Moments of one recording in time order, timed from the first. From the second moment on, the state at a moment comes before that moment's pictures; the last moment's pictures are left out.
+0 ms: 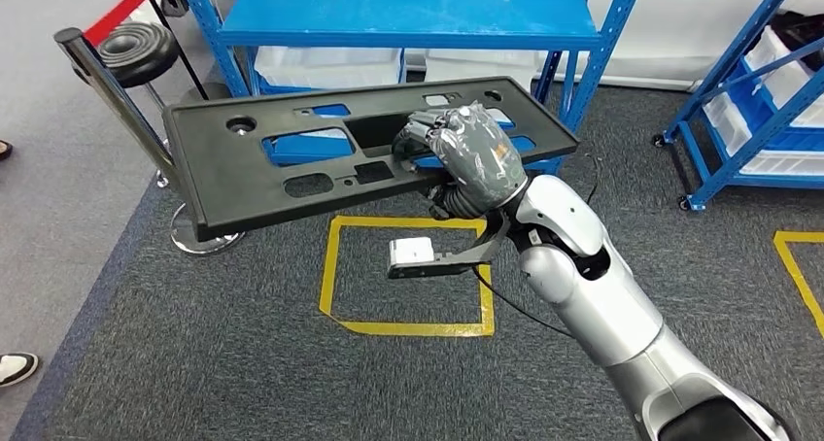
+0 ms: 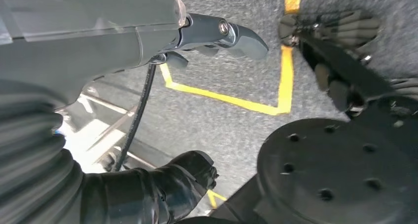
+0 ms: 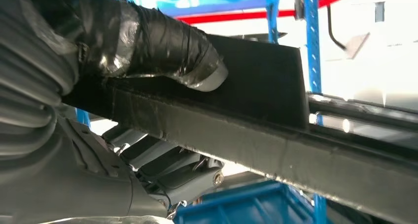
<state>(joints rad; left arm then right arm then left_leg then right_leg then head) 0.12 0.21 0.31 0.00 -0.35 -0.61 -0.26 -0.74 -0.14 0.81 -1.50 0.87 -0.09 -0.37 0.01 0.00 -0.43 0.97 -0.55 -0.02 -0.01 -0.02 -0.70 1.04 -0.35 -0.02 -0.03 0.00</state>
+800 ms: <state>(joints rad) 0.12 0.21 0.31 0.00 -0.40 -0.61 -0.26 -0.74 -0.12 0.81 -1.50 0.87 -0.08 -0.37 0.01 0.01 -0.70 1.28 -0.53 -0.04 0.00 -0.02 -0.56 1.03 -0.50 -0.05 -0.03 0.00</state>
